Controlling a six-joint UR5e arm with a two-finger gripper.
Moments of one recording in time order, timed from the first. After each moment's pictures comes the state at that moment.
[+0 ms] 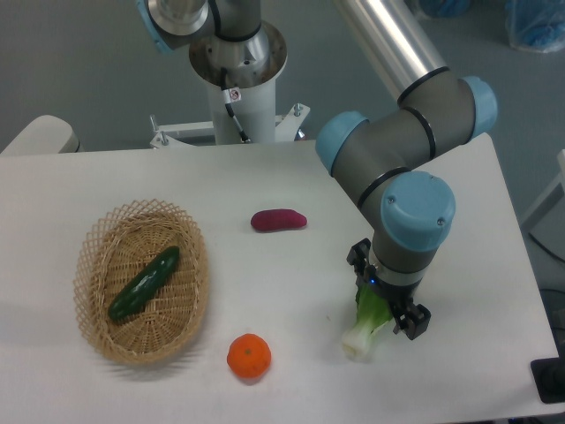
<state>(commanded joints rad) 2.52 -2.16 -1.19 -1.30 1.58 1.52</state>
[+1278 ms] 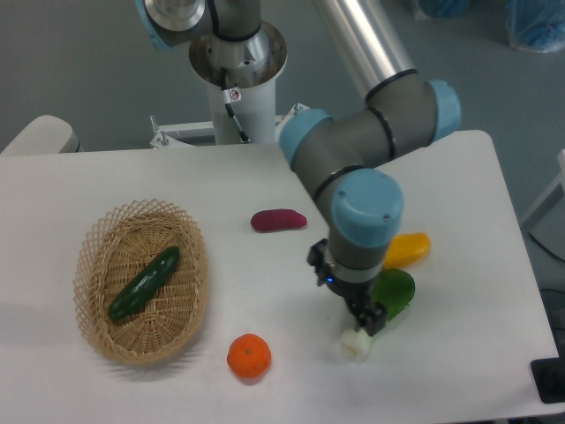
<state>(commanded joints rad) 2.39 -2.06 -1.39 -1.24 1.55 1.31</state>
